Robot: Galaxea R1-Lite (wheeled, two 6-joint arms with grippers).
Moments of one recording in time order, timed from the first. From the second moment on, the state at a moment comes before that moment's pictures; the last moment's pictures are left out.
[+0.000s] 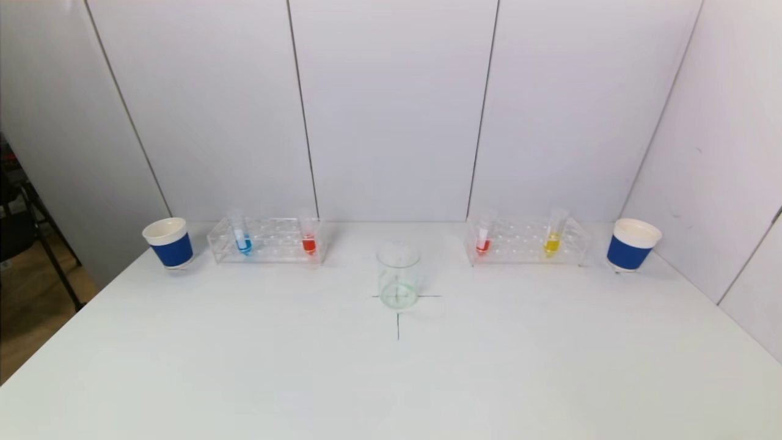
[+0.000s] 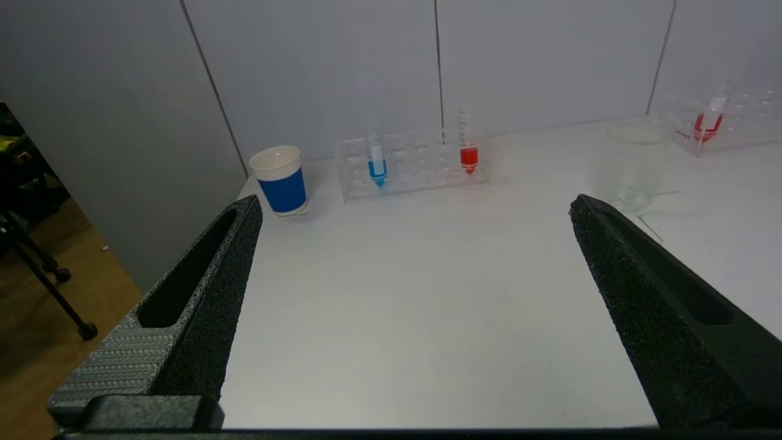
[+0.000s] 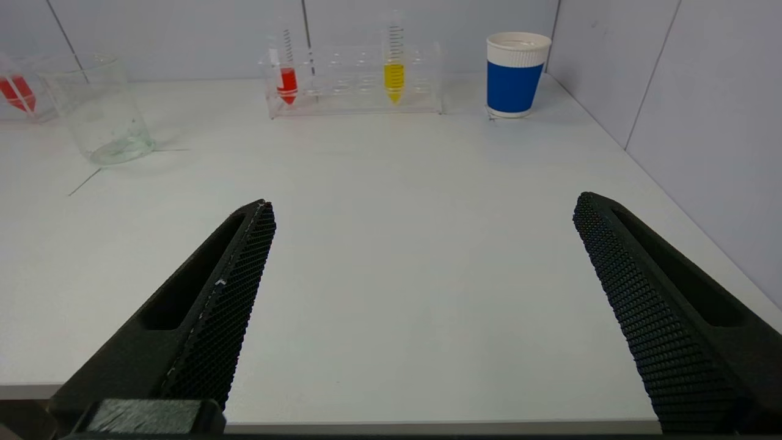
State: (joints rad) left arm -0.01 0.26 -0.51 0.15 -0.05 0.10; right arm 0.01 0.00 0.00 -0.01 -0.02 0.04
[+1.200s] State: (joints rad) left arm 0.01 1.34 -0.60 -0.68 -0.07 0.01; right arm 0.01 0.00 0.00 -0.01 -0.02 0.04
